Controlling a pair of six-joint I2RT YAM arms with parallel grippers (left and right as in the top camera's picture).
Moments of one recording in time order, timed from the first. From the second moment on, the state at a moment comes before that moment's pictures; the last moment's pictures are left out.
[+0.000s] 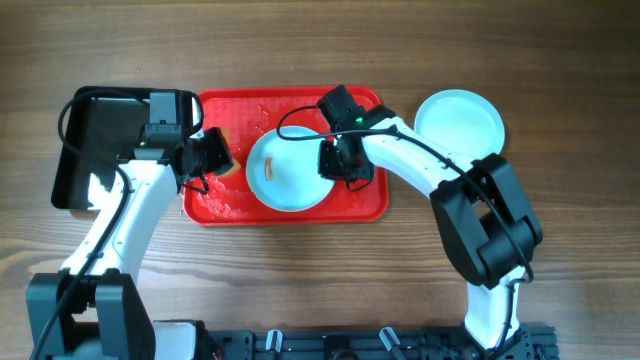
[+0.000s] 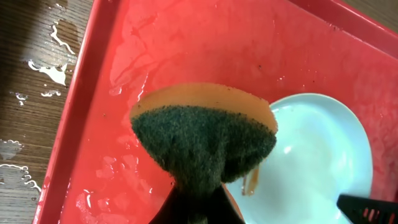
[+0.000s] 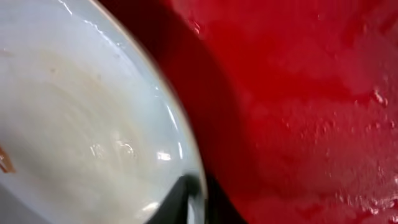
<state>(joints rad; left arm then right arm) -0.04 1.53 0.99 -0.58 0.13 -0.41 0.57 2.06 1.39 -0.71 -0.18 0.61</state>
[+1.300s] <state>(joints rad) -0.25 1.67 1.02 -0.60 -0.15 -0.49 0.58 2.06 1.40 -0.69 -0.19 0.57</state>
